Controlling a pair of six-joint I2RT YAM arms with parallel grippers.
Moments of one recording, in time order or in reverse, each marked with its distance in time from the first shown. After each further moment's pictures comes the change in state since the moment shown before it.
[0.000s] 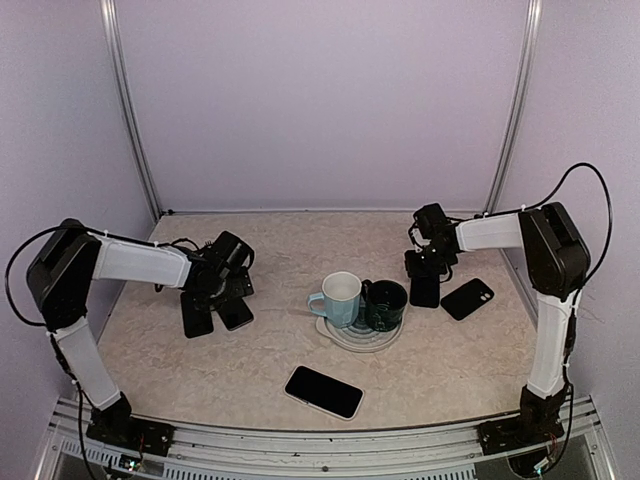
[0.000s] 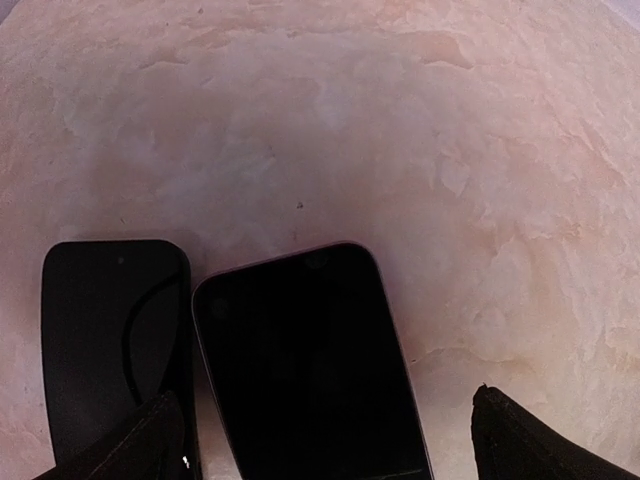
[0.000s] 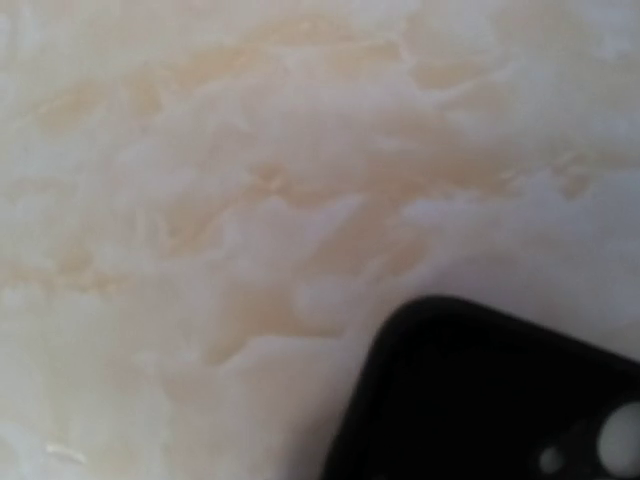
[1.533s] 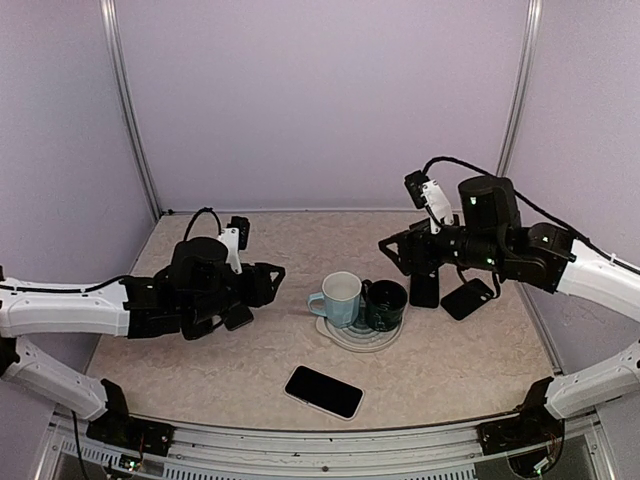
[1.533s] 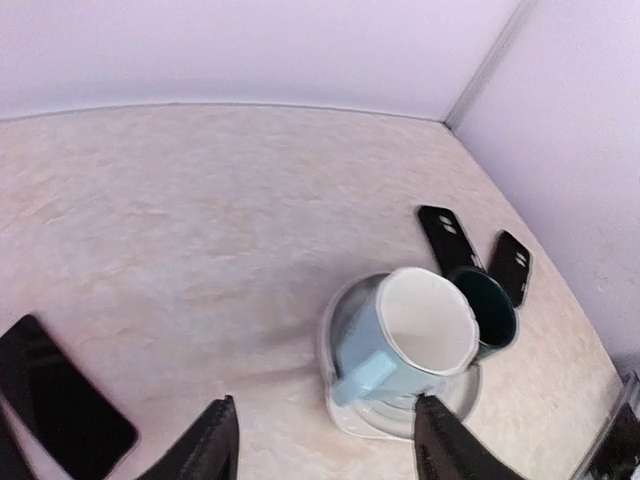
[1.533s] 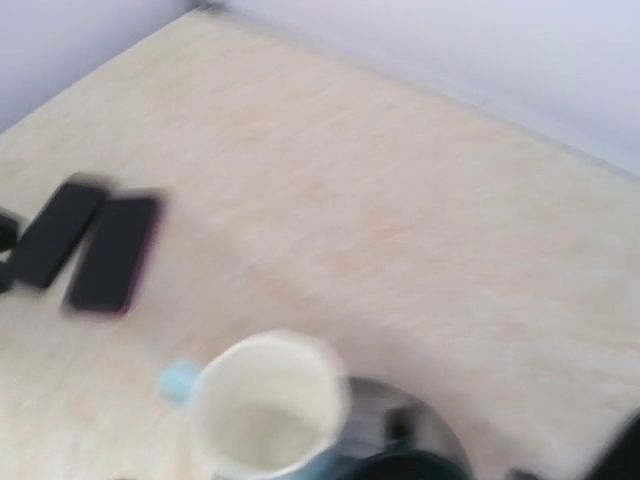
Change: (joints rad) left arm -0.398 -0.485 -0.233 0.417 0.144 0.330; right arm 0.502 -0.871 -0.282 0.021 0.083 -0.105
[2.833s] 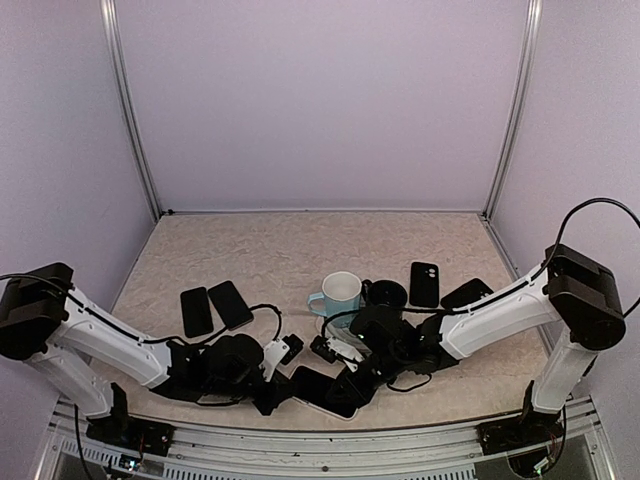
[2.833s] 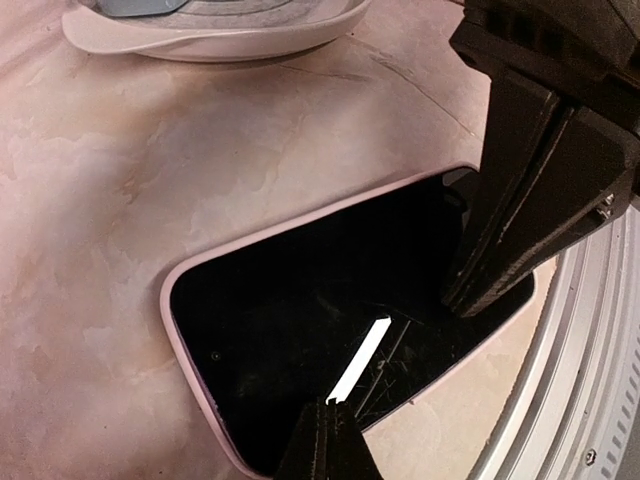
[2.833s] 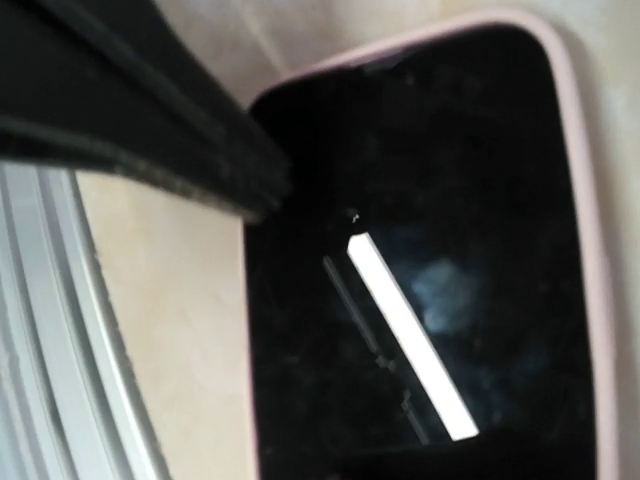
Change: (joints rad) left arm -0.227 0.262 -0.288 0.212 0.320 0.097; right arm 0.261 0.564 -0.270 0.377 -0.529 0.197
